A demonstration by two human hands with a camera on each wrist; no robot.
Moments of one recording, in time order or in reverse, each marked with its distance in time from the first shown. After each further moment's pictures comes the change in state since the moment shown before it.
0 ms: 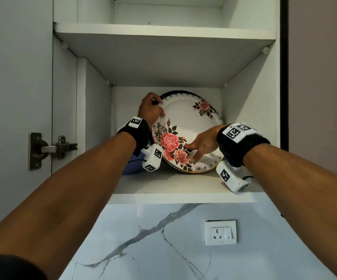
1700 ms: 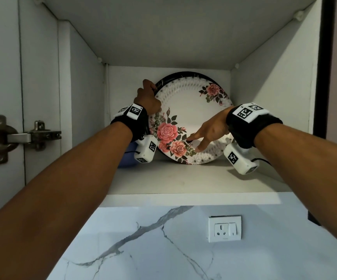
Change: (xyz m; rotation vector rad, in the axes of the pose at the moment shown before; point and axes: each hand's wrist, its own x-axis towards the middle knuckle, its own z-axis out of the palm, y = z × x) left_hand 0.031 -0.031 -0.007 0.571 -0.119 -0.005; right_hand 0.034 0.009 -0.002 0.175 -0.132 -0.046
